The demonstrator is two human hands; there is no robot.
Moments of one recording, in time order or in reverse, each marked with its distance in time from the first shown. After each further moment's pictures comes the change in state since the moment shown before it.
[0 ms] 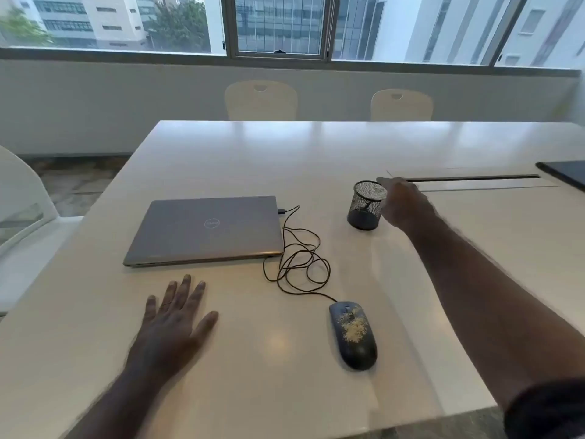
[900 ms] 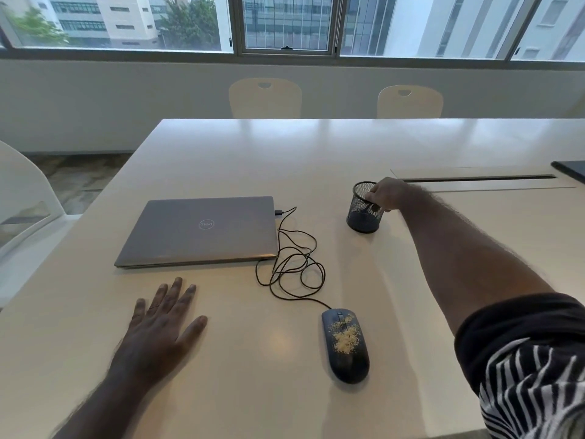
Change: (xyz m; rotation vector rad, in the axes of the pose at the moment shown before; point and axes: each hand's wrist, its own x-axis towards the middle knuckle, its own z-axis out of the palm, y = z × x) left_hand 0.001 -0.003 0.004 0.034 0.028 -0.002; right_hand 0.070 0.007 0.013 0.021 -0.410 0.117
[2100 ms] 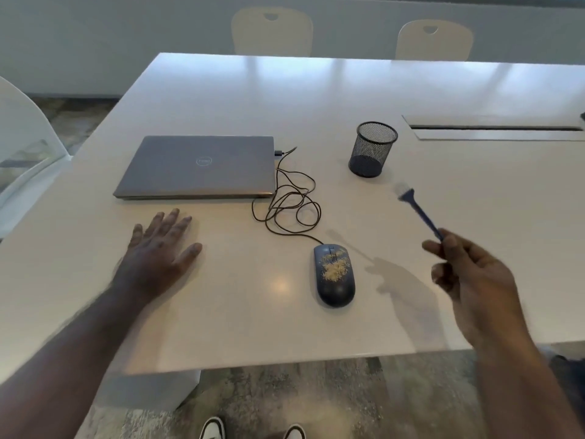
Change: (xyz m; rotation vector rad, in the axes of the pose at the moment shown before) left_hand -0.004 0.010 -0.011 -0.046 0.076 0.013; right_hand -0.269 0.103 0.082 1.501 0.227 0.058
